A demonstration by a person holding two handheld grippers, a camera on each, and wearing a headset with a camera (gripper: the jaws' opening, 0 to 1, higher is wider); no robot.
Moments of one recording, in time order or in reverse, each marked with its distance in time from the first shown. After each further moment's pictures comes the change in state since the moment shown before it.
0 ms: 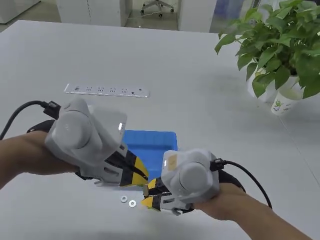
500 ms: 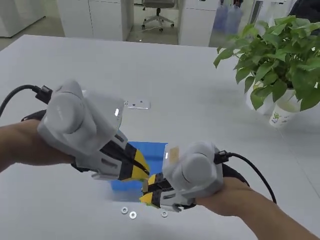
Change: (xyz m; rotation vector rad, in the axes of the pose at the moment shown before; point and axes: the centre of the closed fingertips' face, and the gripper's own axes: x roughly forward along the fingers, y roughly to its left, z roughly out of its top) left arm -0.031 0.013 0.031 0.030 -0.026 0.030; right arm -0.025 -0.017 0.036 -0.031 -0.028 -0.028
